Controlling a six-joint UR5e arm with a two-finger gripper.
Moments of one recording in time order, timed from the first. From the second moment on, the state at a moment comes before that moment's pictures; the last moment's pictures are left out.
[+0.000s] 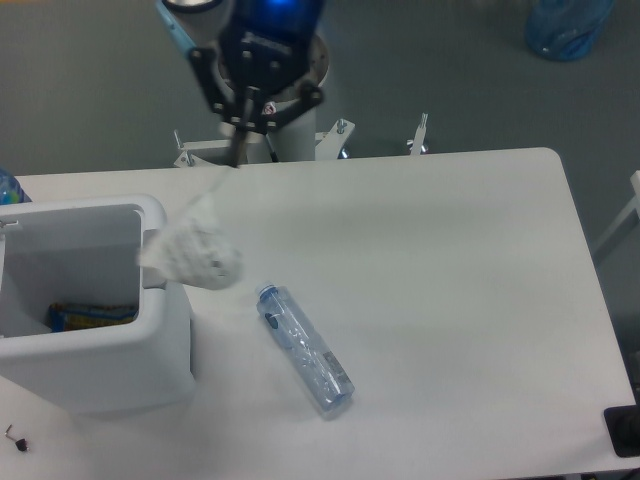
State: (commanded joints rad) arm 2.39 -1.48 -1.55 -1.16 0.95 0.46
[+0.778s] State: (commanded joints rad) arm 2.29 -1.53 -1.63 -1.10 0.95 0.45
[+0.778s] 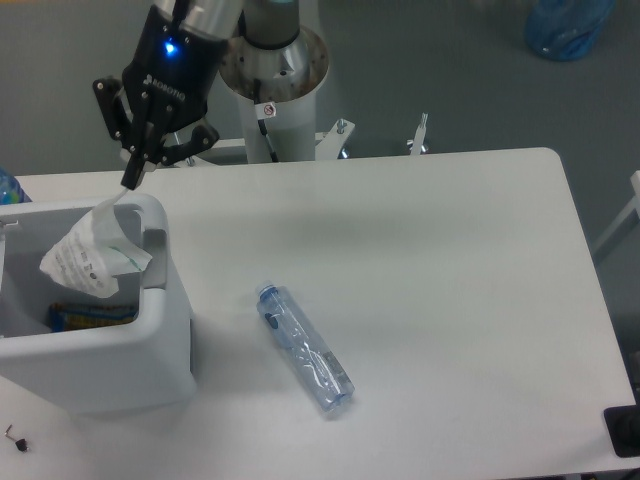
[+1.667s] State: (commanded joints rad) arm 2.20 -1.57 -1.64 -1.06 0.95 0.46
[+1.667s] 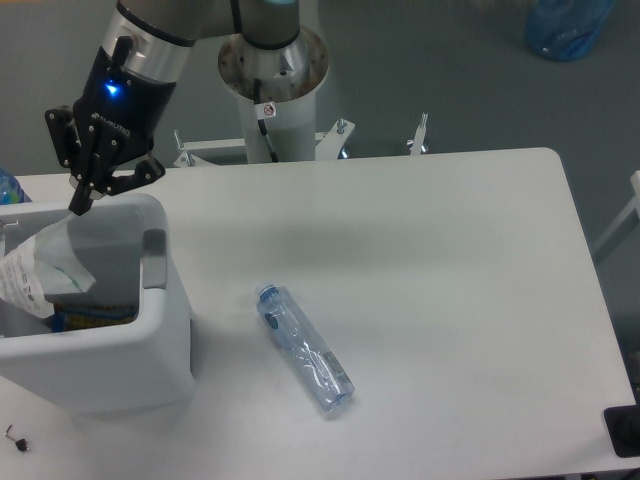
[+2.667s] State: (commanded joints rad) arm 2.55 -1.72 -1.54 -1.02 1.14 0.10
